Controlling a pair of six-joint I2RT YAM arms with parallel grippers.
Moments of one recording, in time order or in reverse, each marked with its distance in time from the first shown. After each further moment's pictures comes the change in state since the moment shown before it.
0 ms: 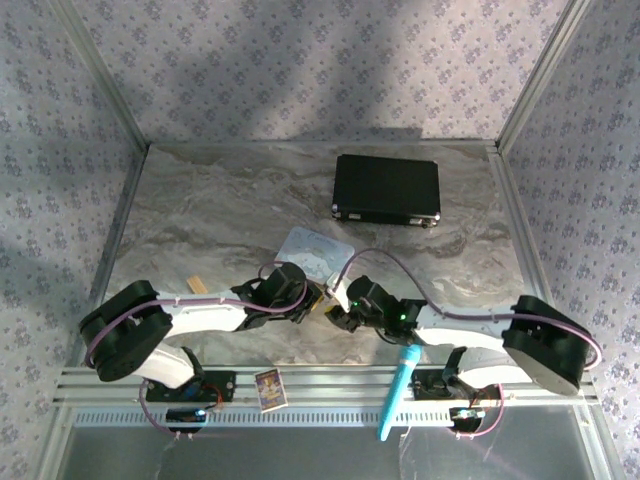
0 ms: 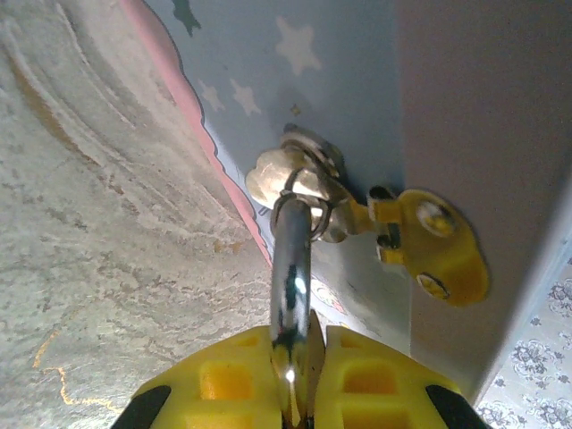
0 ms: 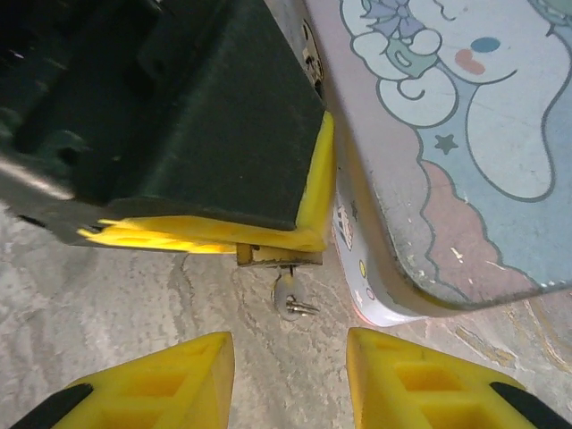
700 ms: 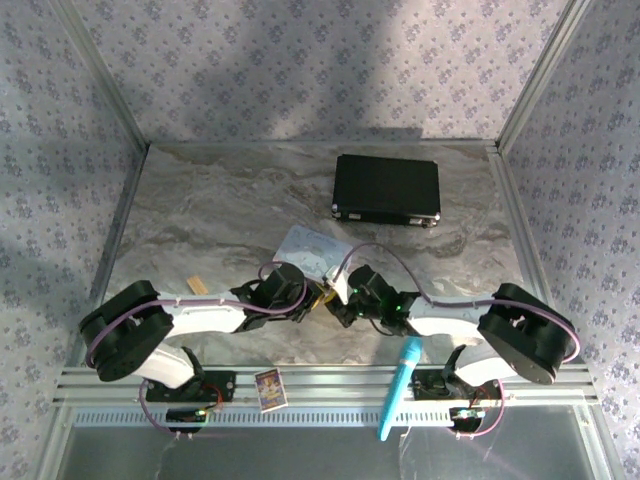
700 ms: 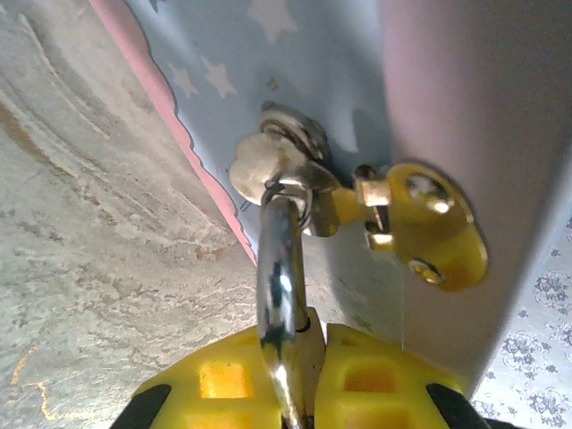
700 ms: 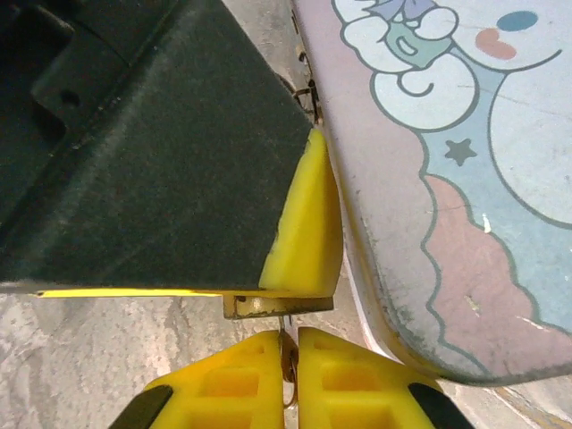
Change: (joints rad) left arm -0.002 -0.001 -0.026 0.067 -0.005 0.014; right arm -0.127 0.100 0.001 0.129 -0.220 0.020
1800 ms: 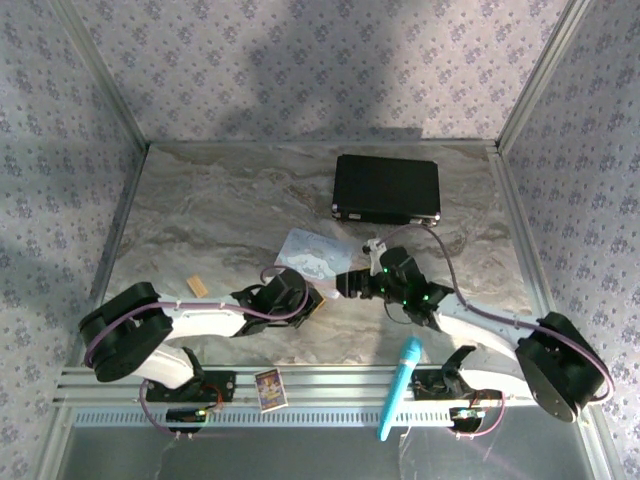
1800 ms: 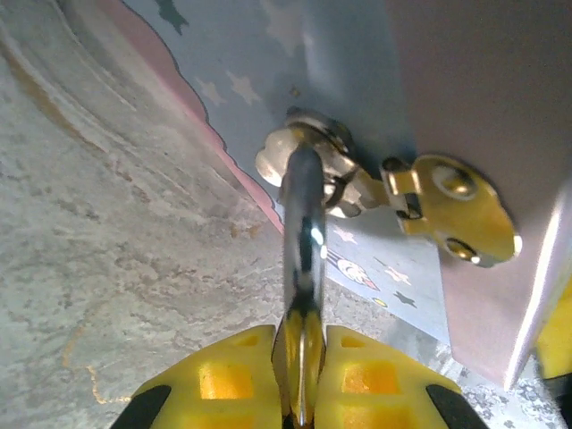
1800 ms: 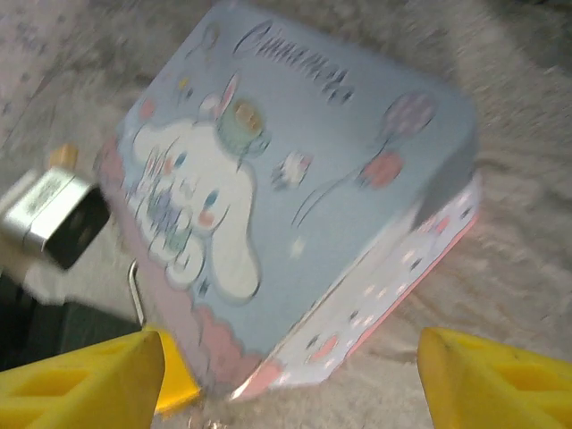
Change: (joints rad) left arm -0.034 -0.005 -0.016 -0.027 -0.024 0.079; right arm -0.217 -0.217 0.023 -0.152 -0.004 0.454
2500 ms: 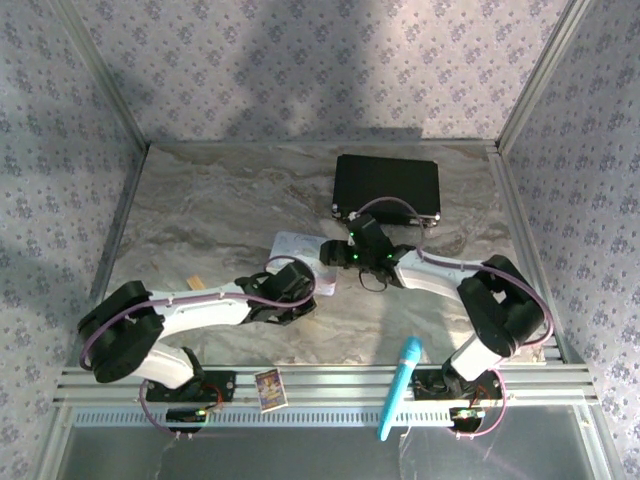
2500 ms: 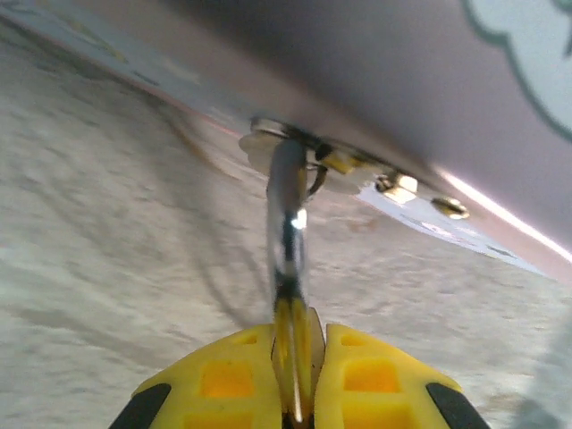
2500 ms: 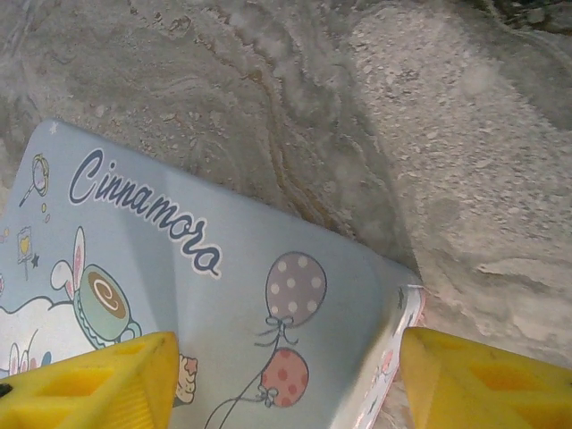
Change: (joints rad) left arm 0.022 0.014 0.220 -0.556 -0.045 0.349; right arm -0.016 0.432 0.358 -0.087 0.046 0.122
